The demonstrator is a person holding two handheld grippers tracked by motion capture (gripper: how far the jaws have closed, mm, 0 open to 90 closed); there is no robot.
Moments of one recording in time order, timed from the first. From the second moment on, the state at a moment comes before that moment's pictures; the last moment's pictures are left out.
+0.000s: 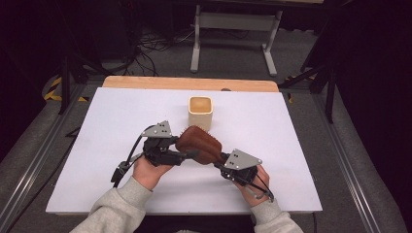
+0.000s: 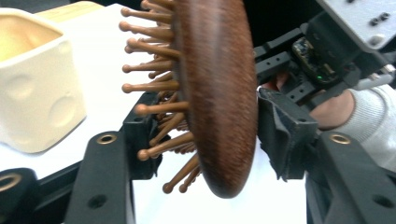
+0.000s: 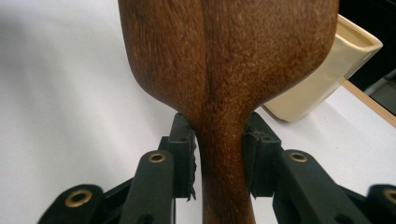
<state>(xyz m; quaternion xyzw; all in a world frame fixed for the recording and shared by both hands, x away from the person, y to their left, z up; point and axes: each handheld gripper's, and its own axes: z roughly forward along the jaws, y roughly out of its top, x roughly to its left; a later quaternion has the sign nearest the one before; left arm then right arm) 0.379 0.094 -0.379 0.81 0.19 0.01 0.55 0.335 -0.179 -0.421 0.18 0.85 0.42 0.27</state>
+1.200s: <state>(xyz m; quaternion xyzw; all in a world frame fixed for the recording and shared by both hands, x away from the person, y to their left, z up) 0.368 0.099 -0.330 0.82 0.15 0.03 0.55 0.338 -0.191 -0.410 0.17 0.82 0.50 0.23</state>
